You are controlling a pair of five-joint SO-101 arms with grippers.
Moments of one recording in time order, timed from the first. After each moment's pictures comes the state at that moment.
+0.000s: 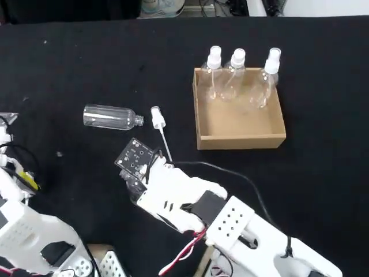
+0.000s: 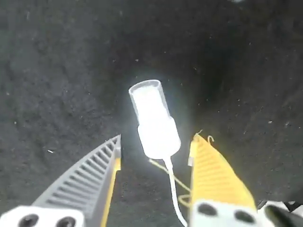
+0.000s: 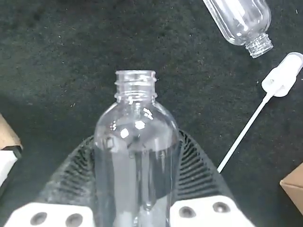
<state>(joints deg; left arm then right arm) -54.8 8.5 15.0 76.4 -58.5 -51.4 -51.5 64.8 47.1 6.2</state>
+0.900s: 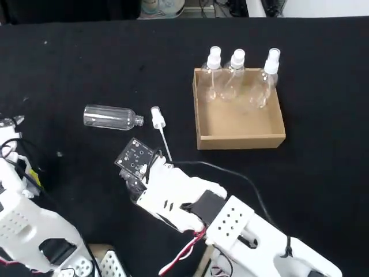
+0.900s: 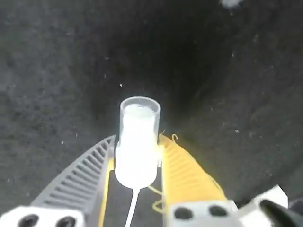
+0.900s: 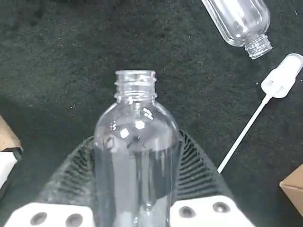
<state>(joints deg) -51.6 15.3 11.9 82.9 -46.5 -51.4 -51.5 64.8 46.0 6.2</state>
